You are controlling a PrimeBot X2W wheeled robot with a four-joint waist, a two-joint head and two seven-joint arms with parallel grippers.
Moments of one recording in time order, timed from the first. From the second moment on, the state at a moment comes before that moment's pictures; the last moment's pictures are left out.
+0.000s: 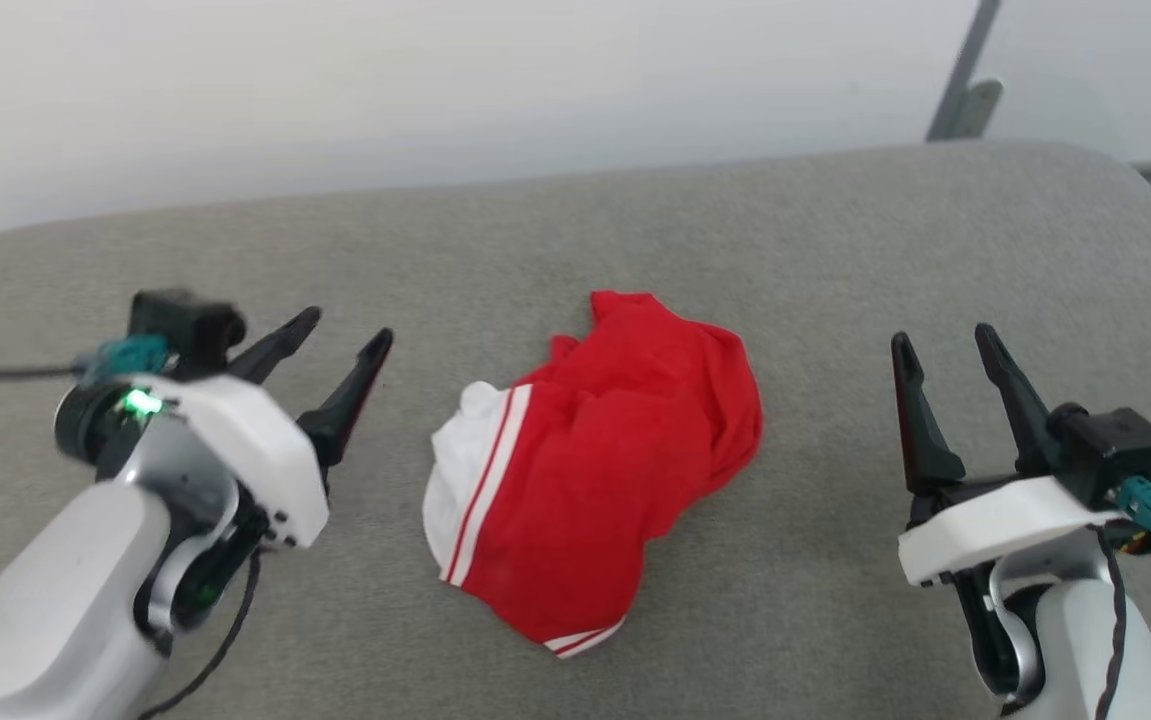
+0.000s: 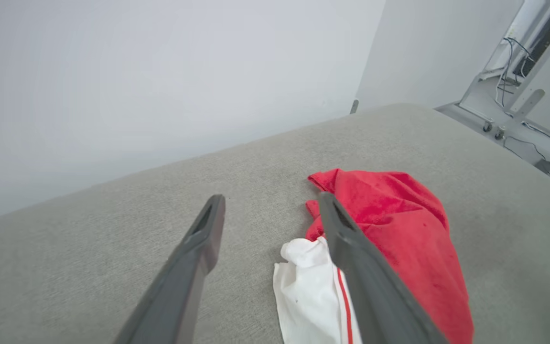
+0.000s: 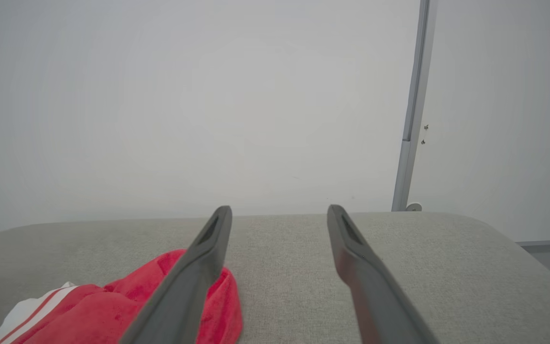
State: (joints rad) left arm -0.55 0.62 -0.66 0.18 -0.85 0.00 0.13; right arm -0.21 -0.05 0.00 0.15 0.18 0.13 -0.13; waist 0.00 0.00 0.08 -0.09
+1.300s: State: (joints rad) left arm 0.13 0.47 -0.15 -0.03 -0.67 0.06 -0.26; right arm -0.07 -0.05 -0.07 0.14 0.18 0.13 -0.16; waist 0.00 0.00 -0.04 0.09
